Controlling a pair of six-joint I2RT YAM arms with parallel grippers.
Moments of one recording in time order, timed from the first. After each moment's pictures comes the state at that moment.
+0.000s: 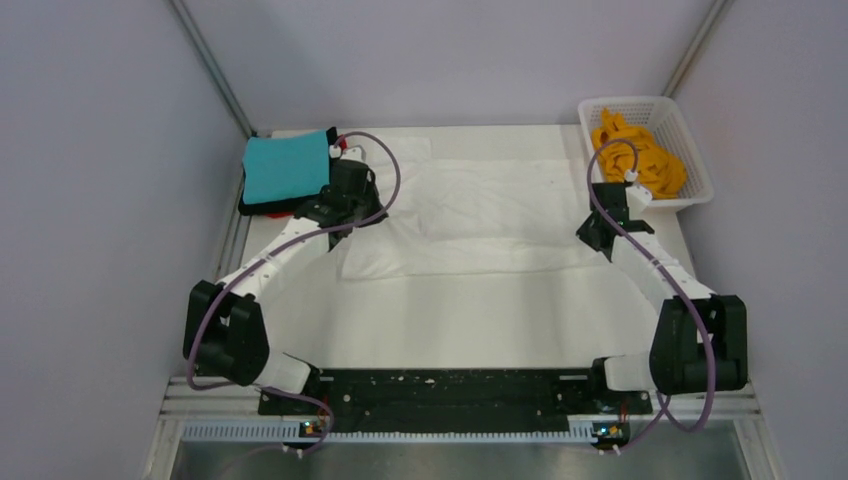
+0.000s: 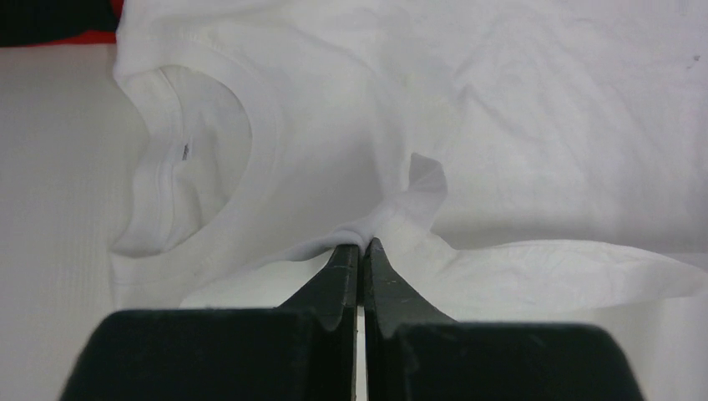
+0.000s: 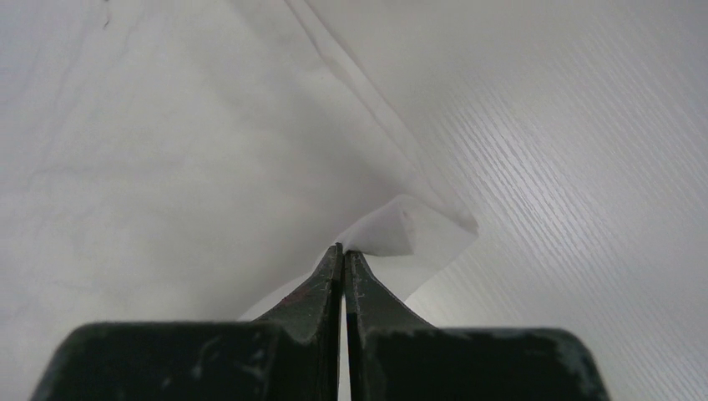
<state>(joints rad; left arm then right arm) -0.39 1.44 1.09 -0.33 -0.10 -0.55 0.06 1.34 0.84 -0.38 0.36 0.67</state>
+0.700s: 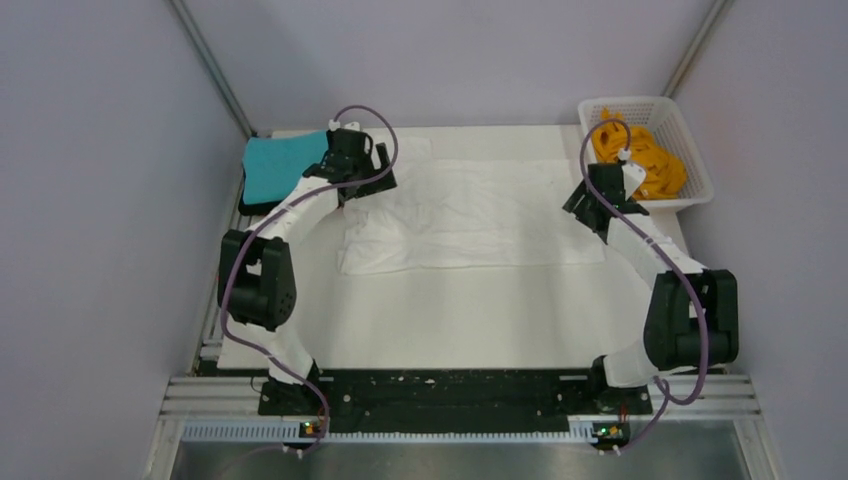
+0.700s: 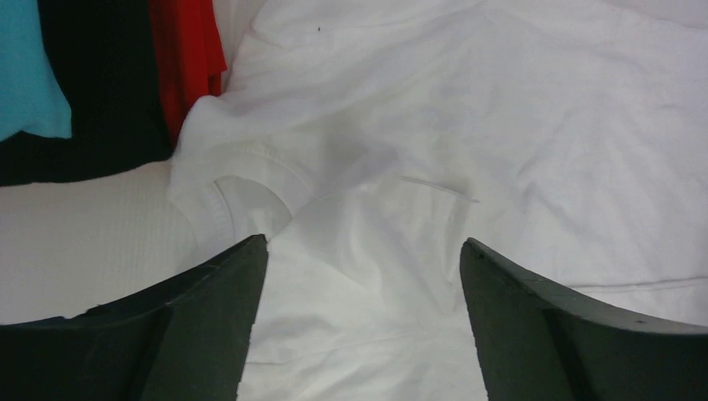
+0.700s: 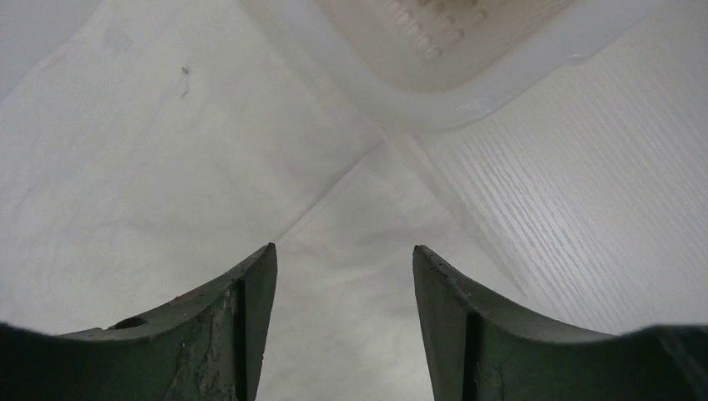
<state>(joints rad) -0.28 1.77 1.39 -0.36 -0.09 -0.46 0.06 1.49 0.96 -0.26 0.36 0.61</state>
